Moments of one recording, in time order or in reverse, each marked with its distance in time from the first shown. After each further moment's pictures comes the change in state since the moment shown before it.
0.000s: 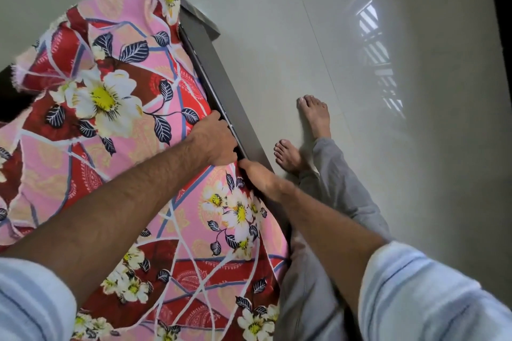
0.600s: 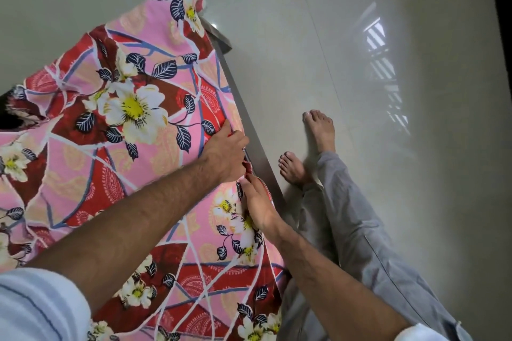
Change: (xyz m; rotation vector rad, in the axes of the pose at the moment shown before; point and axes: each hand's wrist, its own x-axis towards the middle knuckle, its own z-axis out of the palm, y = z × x) left_hand -0.012 0.009 0.000 0.148 0.031 -0.076; right_hand -0.031 0.018 0.038 0.094 0.190 -0.239
